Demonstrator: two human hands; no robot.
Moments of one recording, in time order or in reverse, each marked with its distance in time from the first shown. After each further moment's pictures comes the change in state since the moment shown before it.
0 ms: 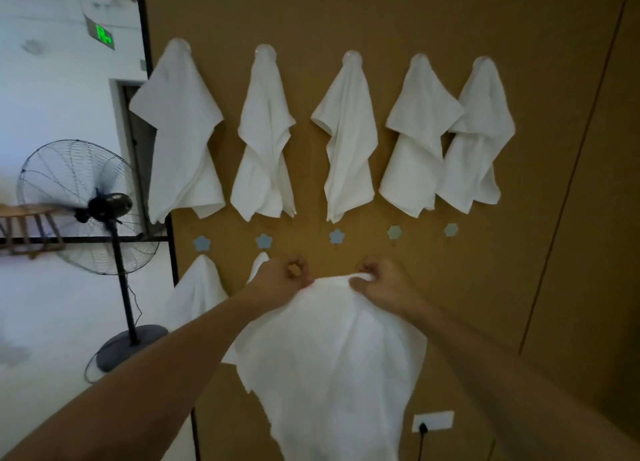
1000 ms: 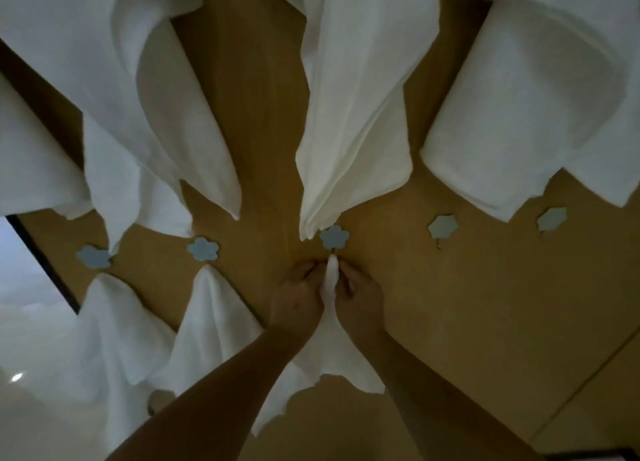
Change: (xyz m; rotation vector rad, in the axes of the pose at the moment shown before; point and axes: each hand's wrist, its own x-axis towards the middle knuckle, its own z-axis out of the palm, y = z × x) left_hand 0.247 -0.137 0.155 0.433 0.229 0.182; right_hand 0.218 0.181 0.154 0.119 0.368 -0.005
